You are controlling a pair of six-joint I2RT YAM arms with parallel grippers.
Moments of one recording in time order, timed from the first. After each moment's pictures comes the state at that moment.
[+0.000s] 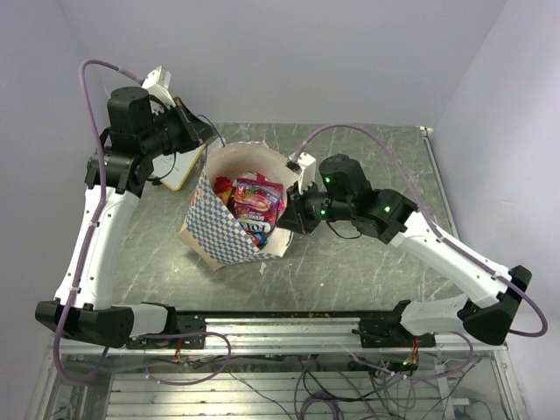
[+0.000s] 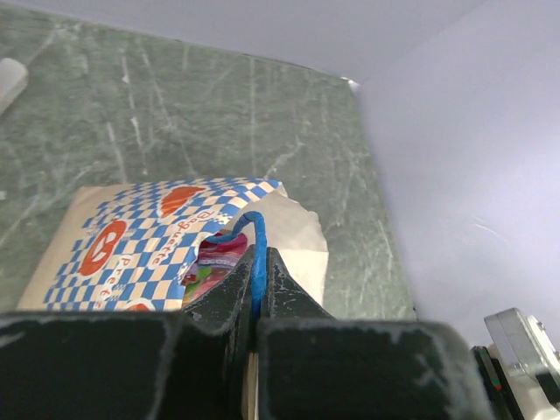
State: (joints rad) left arm -0.19 1.29 1.64 -0.66 0.33 -0.57; right arm 0.89 1.30 1.36 -0.61 -0.29 0.27
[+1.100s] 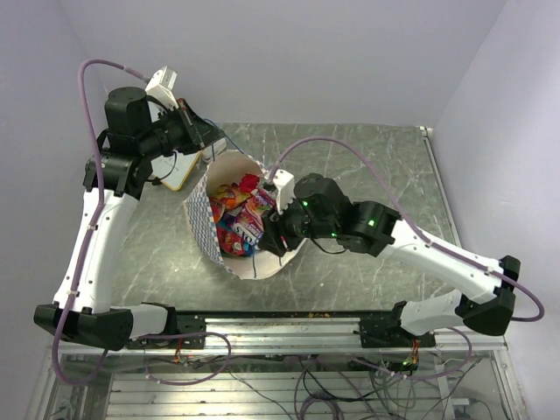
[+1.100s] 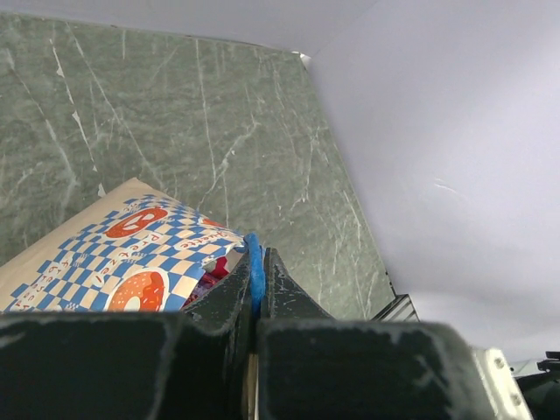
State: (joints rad) left arm -0.19 1.27 1.62 -0.61 0.49 -0.58; right arm 1.09 1.35 1.39 -0.62 -0.14 0.25
